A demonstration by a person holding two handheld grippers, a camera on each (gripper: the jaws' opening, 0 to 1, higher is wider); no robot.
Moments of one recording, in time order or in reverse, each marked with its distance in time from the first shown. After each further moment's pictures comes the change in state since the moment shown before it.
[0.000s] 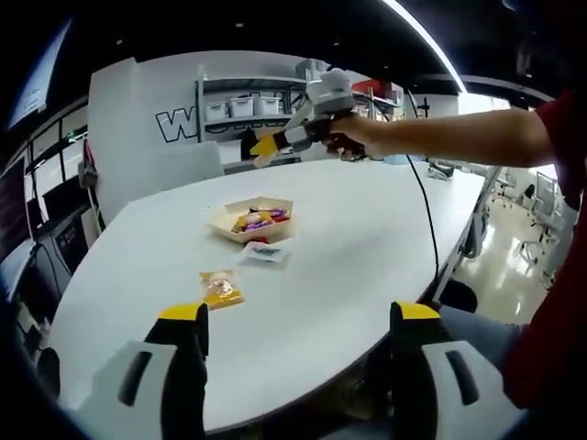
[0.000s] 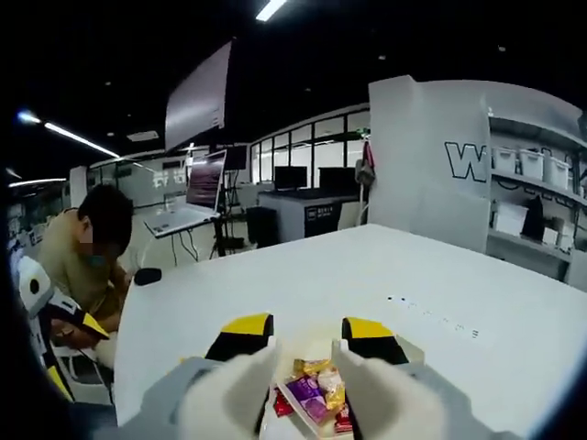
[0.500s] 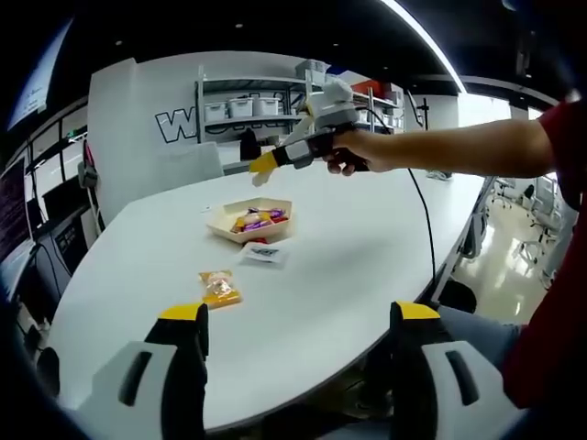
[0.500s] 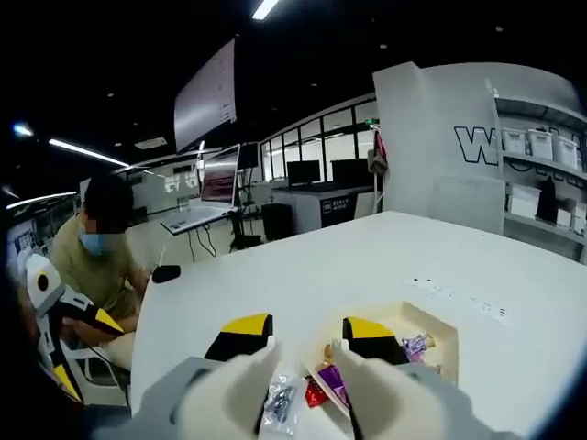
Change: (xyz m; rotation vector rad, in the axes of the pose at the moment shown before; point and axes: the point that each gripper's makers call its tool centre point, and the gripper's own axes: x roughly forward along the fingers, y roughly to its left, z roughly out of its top) left arm -0.001 -0.003 0.000 0.003 -0.002 -0.003; right arm 0.005 0.031 -0.029 0.045 0.022 0.081
